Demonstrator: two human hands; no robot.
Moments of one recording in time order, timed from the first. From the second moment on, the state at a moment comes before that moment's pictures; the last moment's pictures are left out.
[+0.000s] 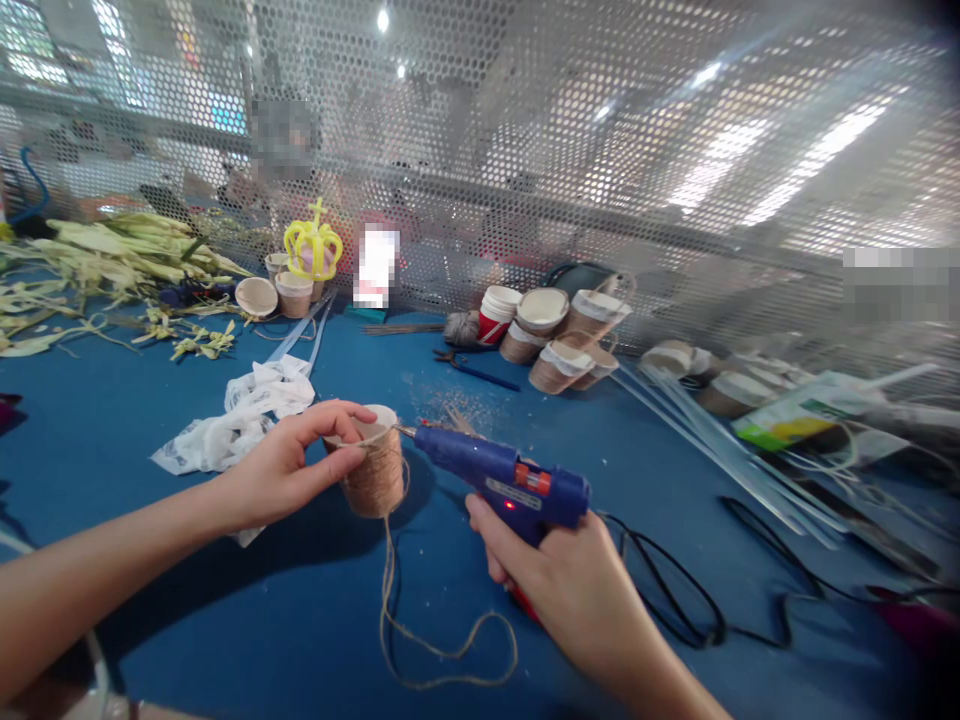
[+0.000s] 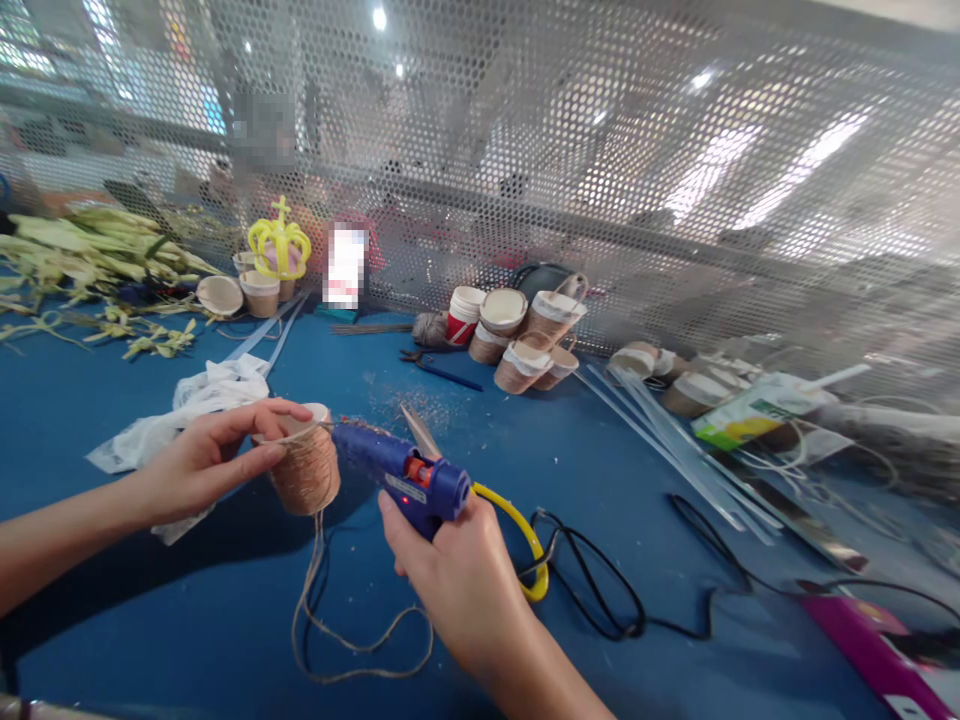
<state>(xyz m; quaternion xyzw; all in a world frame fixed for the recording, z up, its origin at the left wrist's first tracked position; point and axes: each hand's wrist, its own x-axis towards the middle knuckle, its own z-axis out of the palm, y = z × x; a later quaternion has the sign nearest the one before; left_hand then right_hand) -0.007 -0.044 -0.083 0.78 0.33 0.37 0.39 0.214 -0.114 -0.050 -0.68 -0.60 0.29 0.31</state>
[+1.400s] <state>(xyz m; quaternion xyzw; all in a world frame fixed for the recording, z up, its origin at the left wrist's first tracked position) -0.008 -0.045 -0.081 0.79 0.32 0.36 0.38 0.195 -0.128 -0.040 -0.69 -0.54 0.31 0.36</state>
